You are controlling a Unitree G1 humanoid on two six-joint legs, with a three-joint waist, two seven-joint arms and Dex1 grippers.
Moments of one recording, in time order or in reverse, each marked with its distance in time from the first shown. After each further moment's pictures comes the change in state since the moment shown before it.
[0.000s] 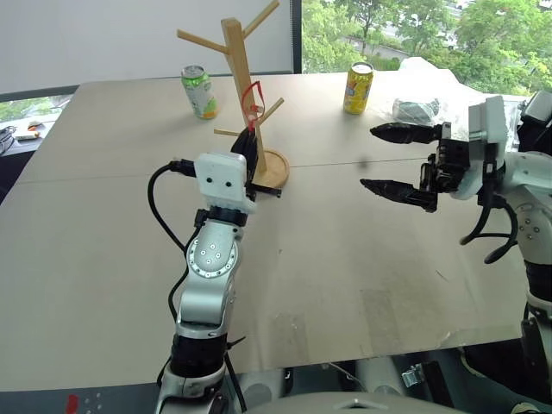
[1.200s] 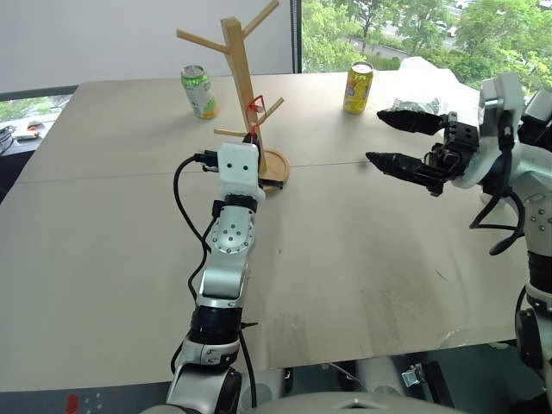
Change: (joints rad) left arm -0.125 -0.050 0.018 0.251 0.071 0.018 0.098; right arm -0.036 0.024 -0.053 0.021 0.109 0.165 -0.103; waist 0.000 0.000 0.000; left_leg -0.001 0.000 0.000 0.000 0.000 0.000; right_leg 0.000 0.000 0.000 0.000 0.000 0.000
